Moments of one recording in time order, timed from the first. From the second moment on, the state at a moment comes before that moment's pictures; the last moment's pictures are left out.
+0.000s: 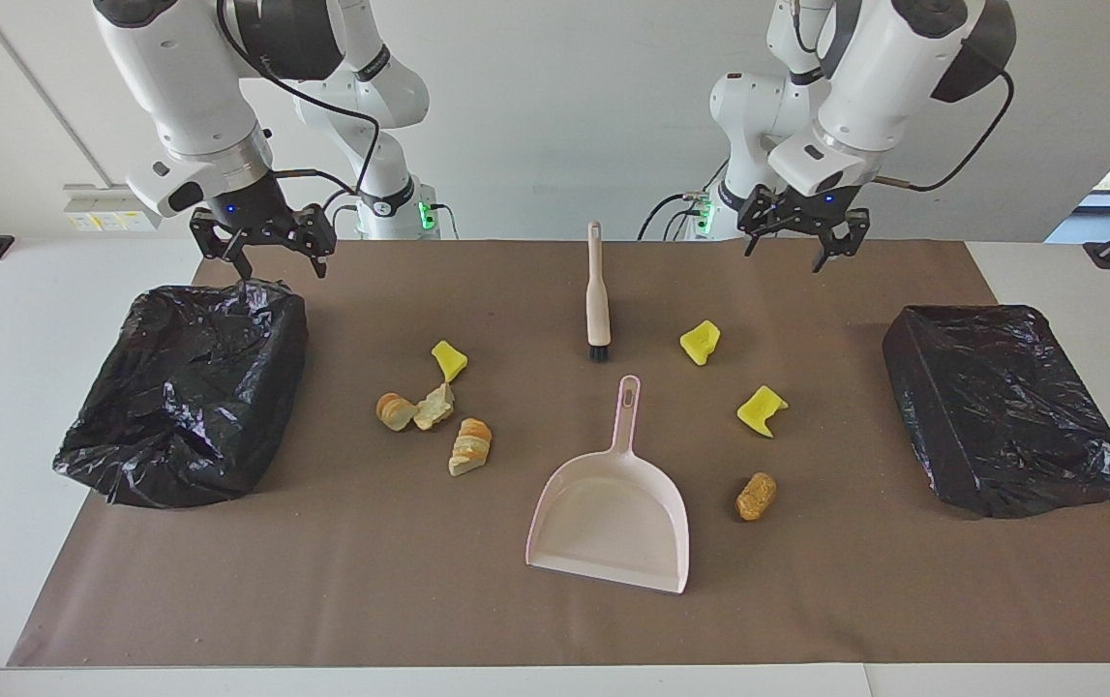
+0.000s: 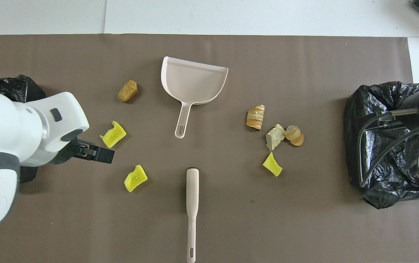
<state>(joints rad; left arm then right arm) -0.39 -0.15 0.02 -1.89 -0.07 1.73 -0.04 0.09 -0.03 -0.04 -1.67 -0.01 1.62 0.00</state>
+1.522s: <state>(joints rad) -0.98 -0.12 0.01 -2.41 -0.07 2.21 -0.67 0.09 -0.03 -0.05 -1.72 -0.01 1.61 -0.01</state>
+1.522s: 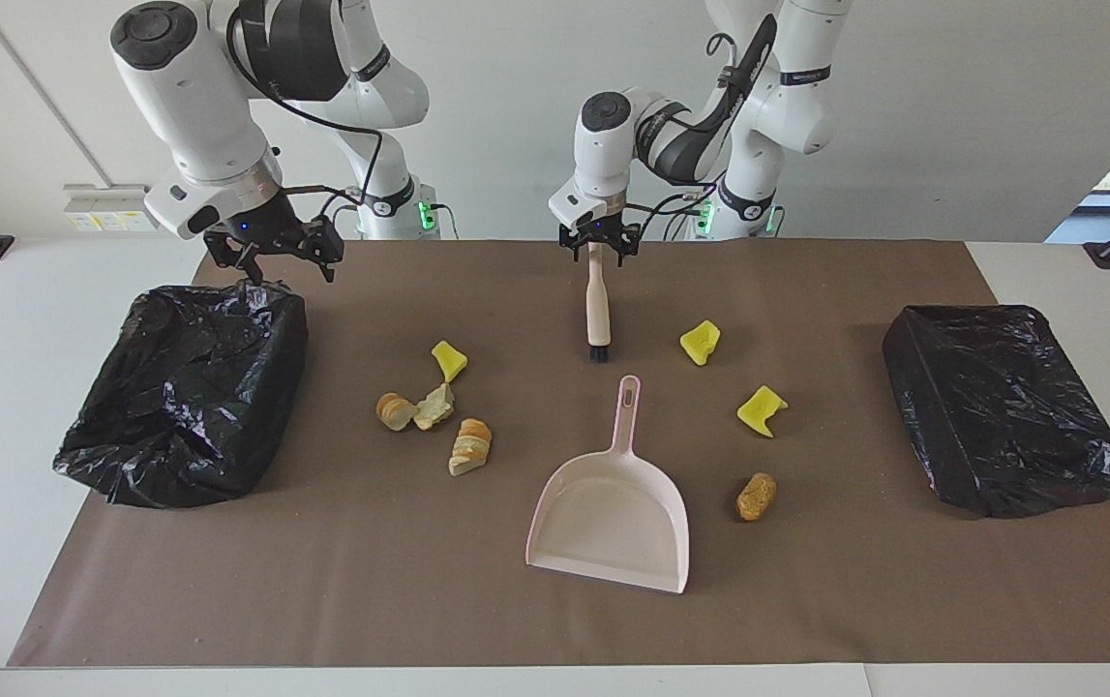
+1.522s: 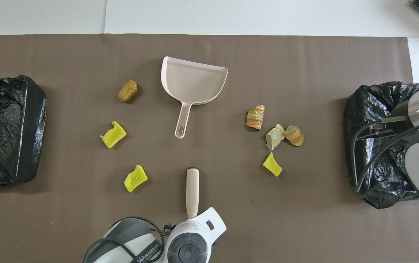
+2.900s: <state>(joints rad) -0.68 -0.25 0.06 -2.29 -0.04 1.86 -0.60 0.10 -0.02 -0.04 -1.74 0.01 1.65 -0.01</state>
